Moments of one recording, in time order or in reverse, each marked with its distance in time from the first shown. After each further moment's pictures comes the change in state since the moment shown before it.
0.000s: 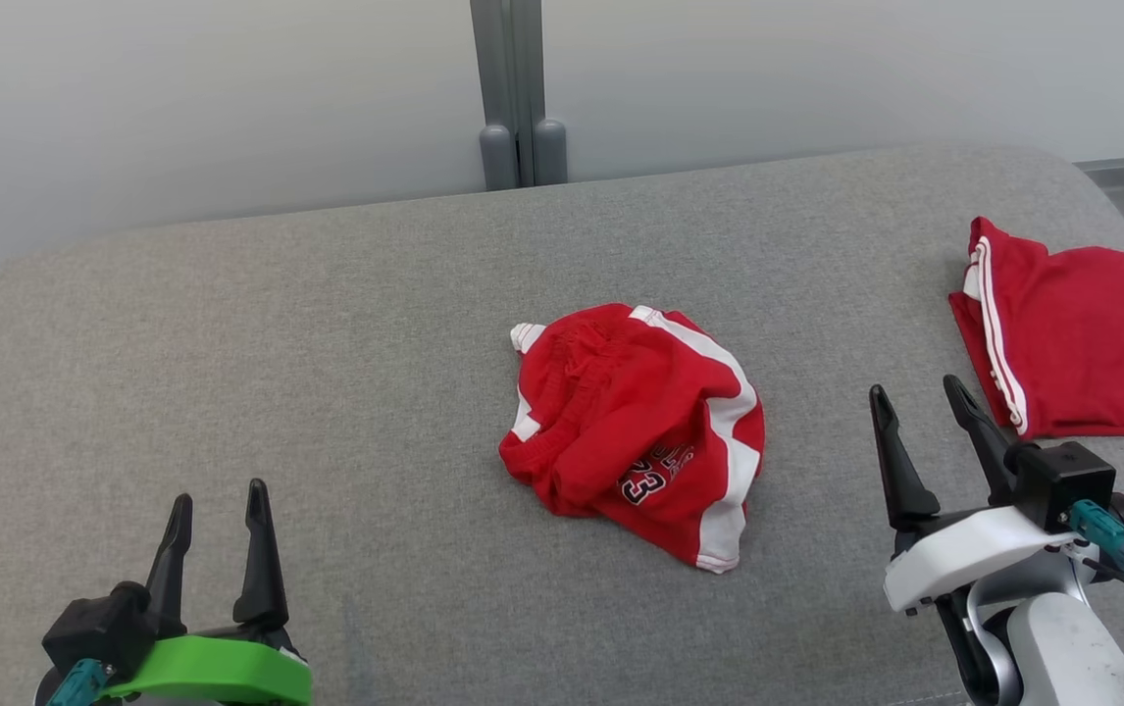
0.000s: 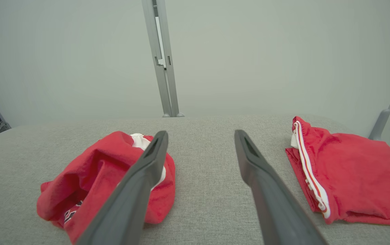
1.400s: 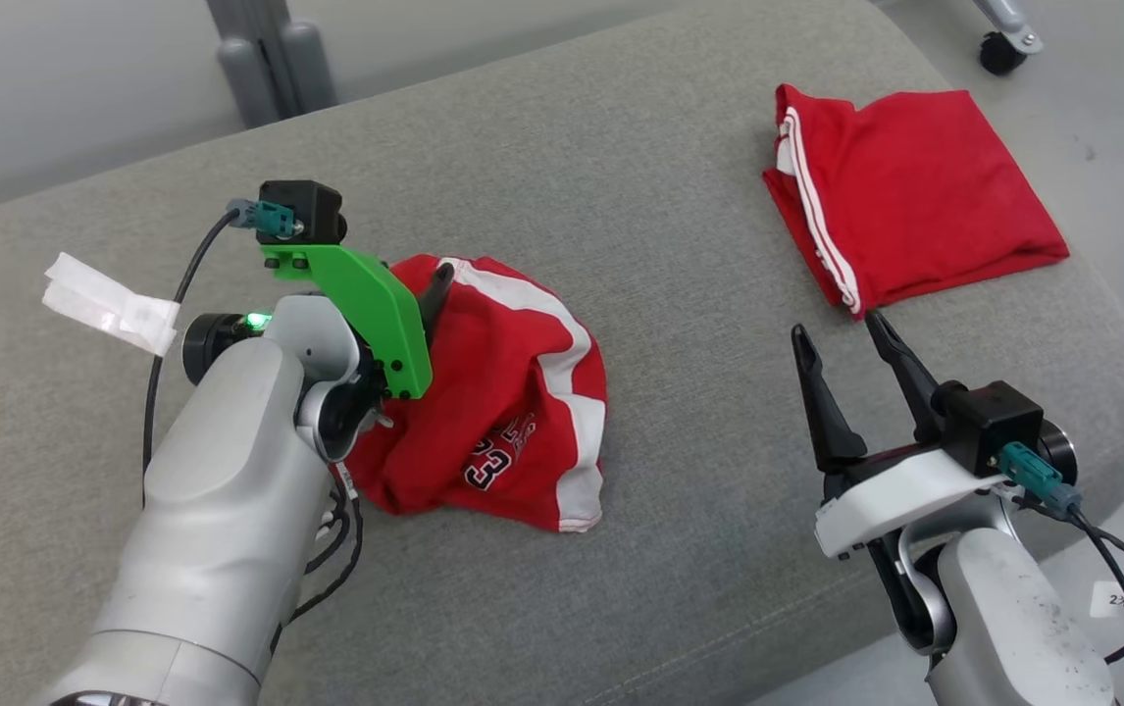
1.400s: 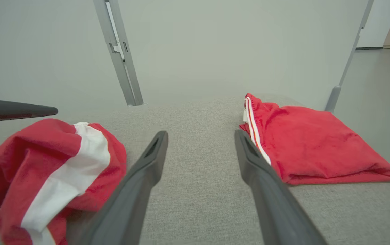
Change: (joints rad) left arm -0.822 0.017 -0.439 0.623 -0.278 0.002 0.571; right arm -0.144 0.032 0.105 0.067 0.001 0.000 -0.045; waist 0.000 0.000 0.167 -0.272
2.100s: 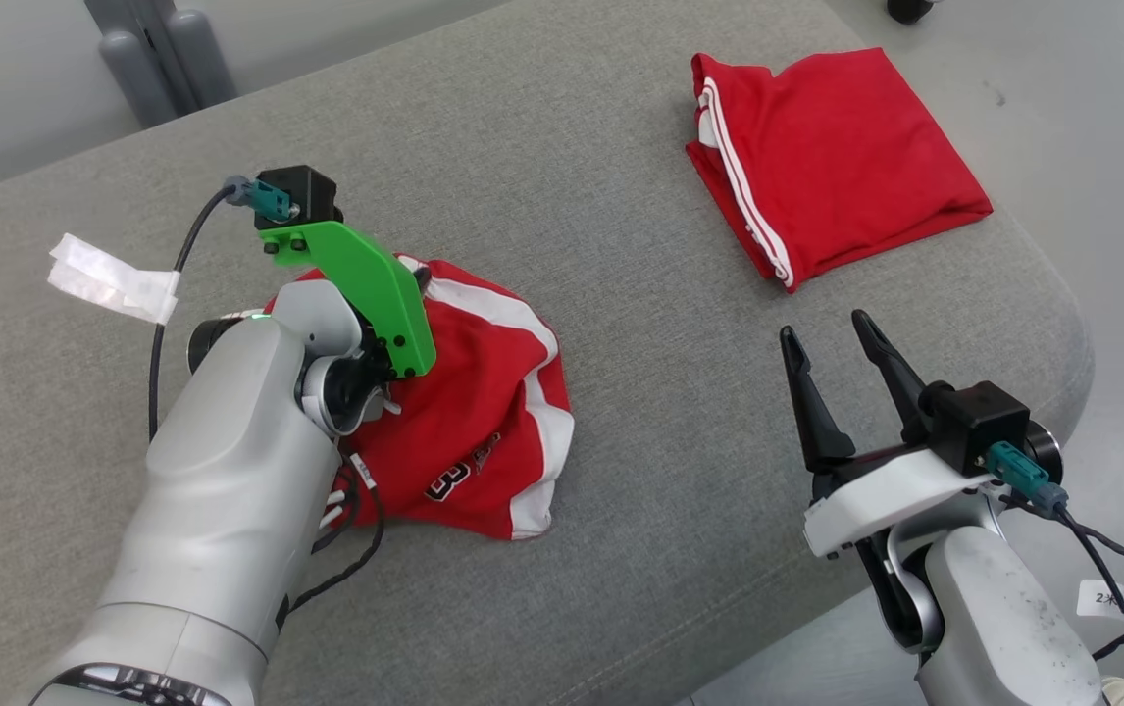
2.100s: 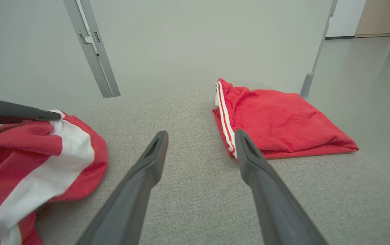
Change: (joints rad) left arm -0.066 -0.023 -0.013 0.094 -0.098 0.063 0.093; right arm -0.015 0.013 0.015 0.037 0.006 0.000 -0.021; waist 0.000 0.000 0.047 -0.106
